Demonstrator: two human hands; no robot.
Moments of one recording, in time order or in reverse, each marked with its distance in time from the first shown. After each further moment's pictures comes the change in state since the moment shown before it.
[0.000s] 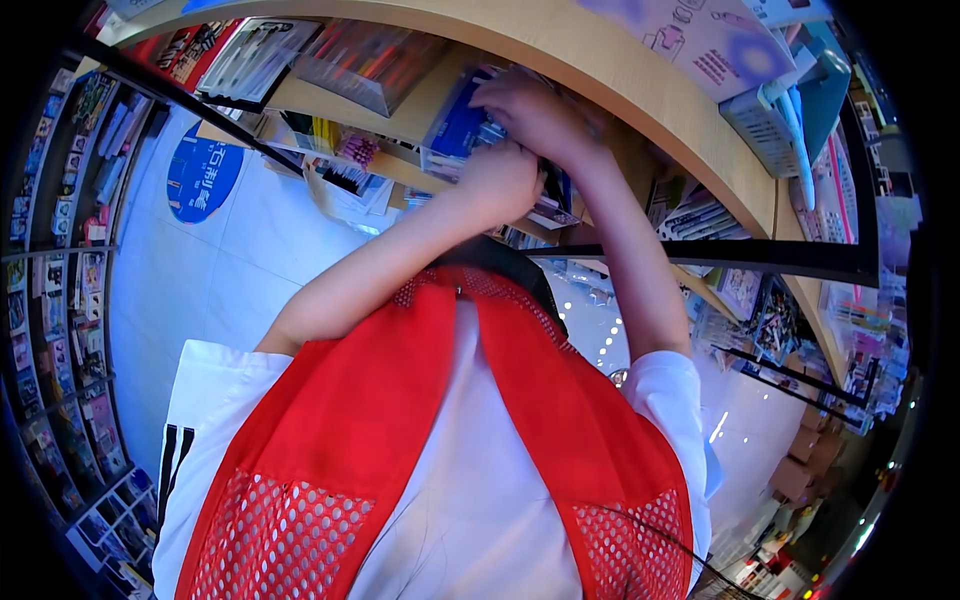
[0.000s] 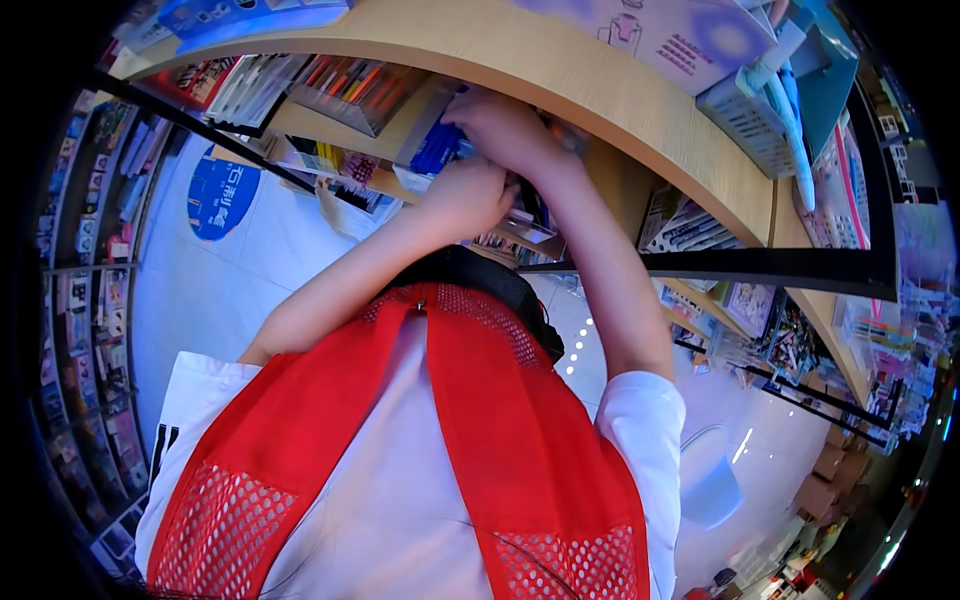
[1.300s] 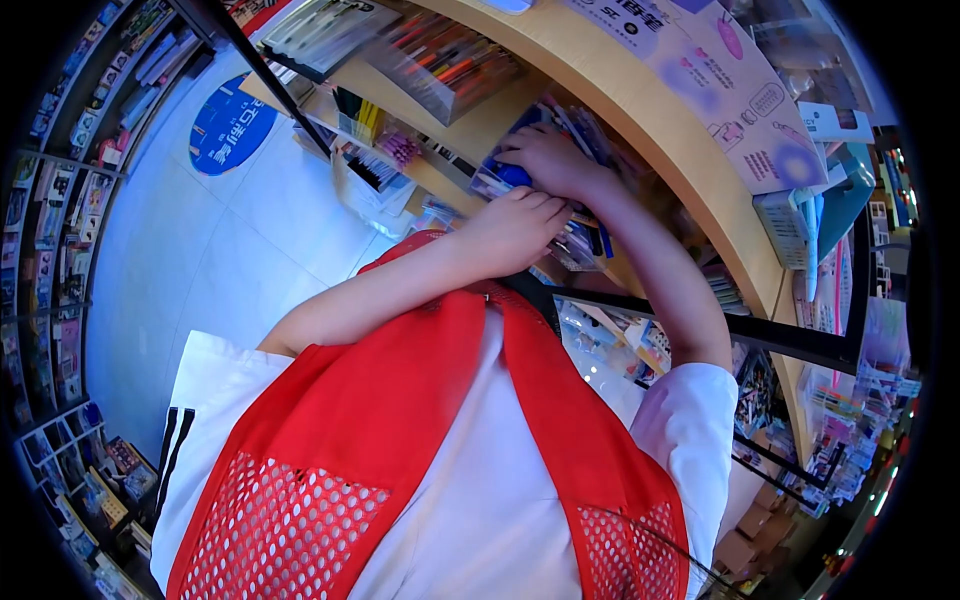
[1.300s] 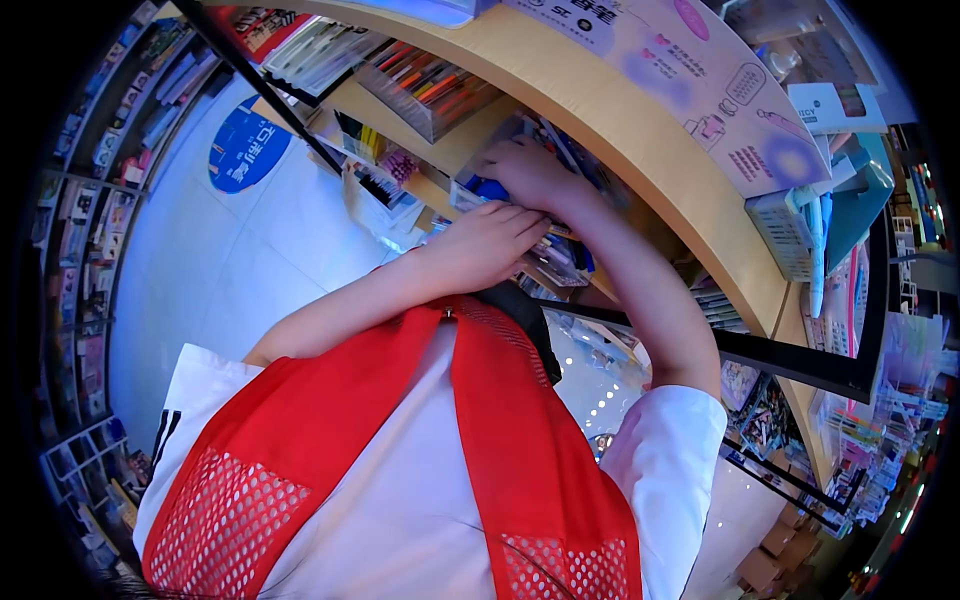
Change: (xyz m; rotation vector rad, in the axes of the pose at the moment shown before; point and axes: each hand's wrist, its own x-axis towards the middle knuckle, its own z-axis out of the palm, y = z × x) left_hand -0.045 -0.019 -0.005 0.118 0.175 0.309; right_hand 0.017 0.011 0.044 -0.219 -0.399 -0.263
